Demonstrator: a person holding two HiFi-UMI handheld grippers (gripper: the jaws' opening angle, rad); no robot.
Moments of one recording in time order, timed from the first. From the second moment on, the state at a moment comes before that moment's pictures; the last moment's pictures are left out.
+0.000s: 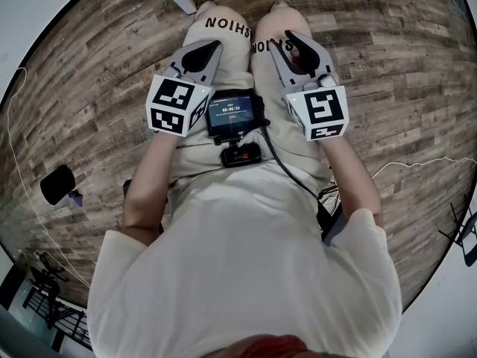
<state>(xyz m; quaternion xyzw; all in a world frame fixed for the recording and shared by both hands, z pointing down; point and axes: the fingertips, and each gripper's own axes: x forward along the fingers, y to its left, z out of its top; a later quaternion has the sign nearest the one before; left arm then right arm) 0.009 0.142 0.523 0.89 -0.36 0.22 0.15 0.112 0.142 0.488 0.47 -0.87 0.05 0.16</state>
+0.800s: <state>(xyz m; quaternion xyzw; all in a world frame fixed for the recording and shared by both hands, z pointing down) 0.008 0.143 0.526 0.89 -0.36 0.22 0.16 0.112 0.142 0.490 0.47 -0.87 0.05 0.16</state>
